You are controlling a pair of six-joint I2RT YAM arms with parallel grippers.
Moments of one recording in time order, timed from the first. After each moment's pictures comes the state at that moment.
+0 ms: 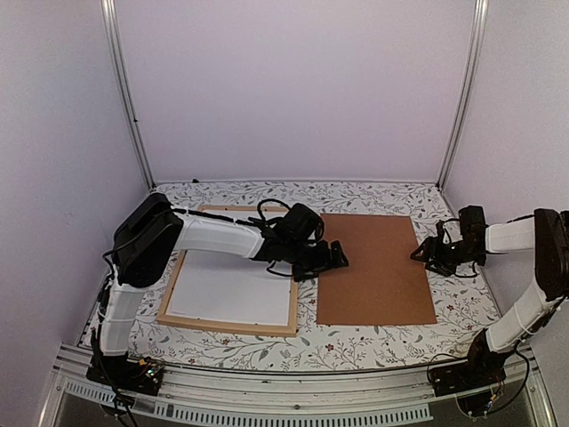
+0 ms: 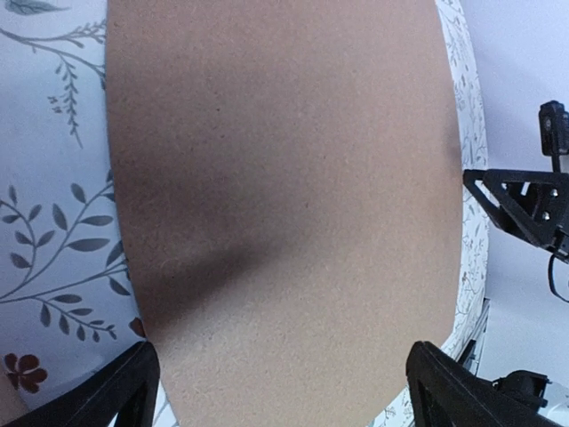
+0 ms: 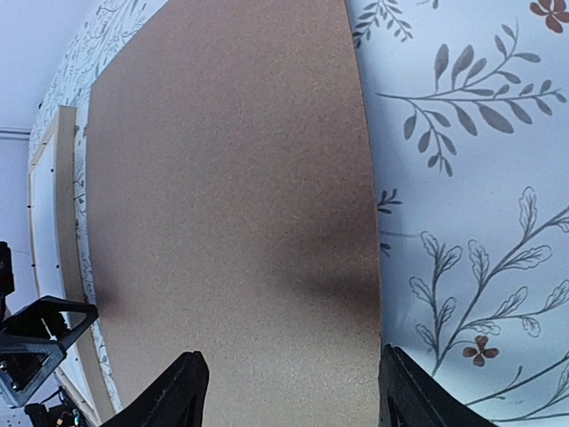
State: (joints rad) left arm -0.95 2.25 1.58 -0.12 0.21 -0.97; right arm -0.06 1.55 0.69 -0.19 -0.50 0.35
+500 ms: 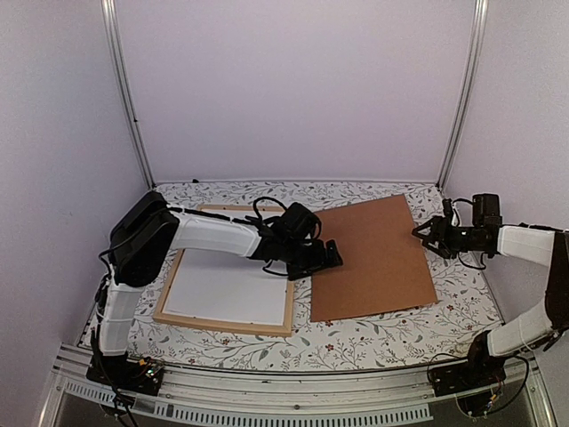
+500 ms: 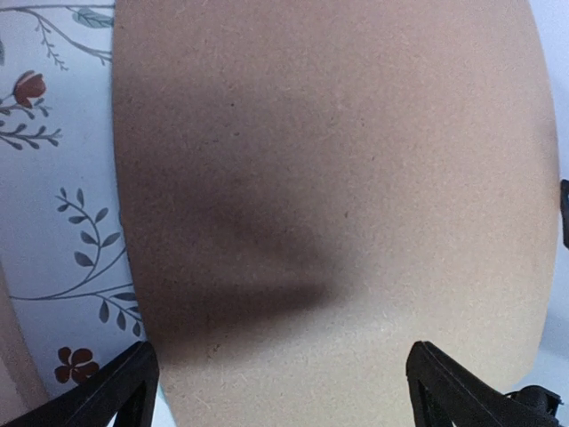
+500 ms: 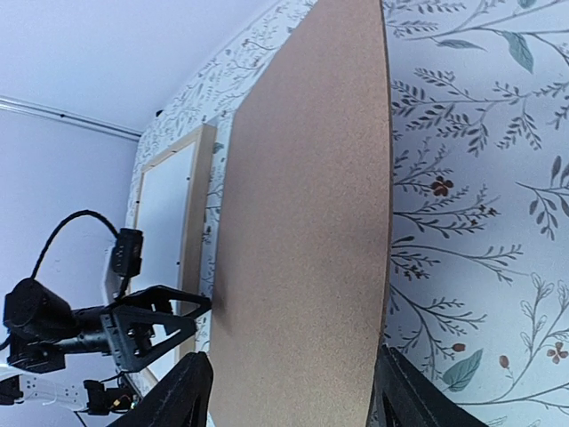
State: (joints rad) left arm -0.94 2.22 1.55 -0.16 0.14 -0.97; right arm -0.08 1.36 0.69 -0.13 -0.73 0.44
